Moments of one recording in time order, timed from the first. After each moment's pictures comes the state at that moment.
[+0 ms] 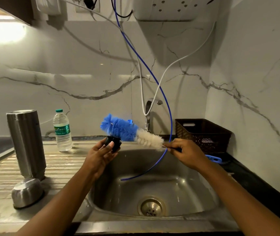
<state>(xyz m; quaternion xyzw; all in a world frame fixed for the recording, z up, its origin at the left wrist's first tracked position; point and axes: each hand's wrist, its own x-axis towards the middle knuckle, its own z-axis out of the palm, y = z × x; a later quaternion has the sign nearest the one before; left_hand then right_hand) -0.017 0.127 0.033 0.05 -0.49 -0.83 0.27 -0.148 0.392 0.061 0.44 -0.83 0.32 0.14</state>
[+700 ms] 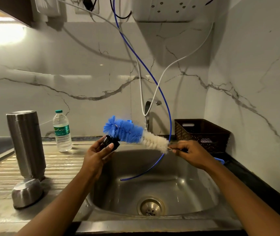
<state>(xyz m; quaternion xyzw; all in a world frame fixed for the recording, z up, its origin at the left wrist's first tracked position) -0.012 0.138 0.034 0.06 -0.54 -0.77 0.33 -0.157 0.409 0.059 0.42 -0.82 0.39 0.06</state>
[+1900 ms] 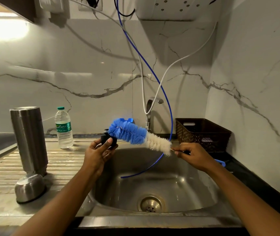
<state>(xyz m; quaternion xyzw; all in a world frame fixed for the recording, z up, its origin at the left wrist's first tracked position) -0.010 0.132 0.034 0.09 -0.46 -0.82 0.33 -0.163 0.414 0.045 0.43 -0.81 0.39 0.08</state>
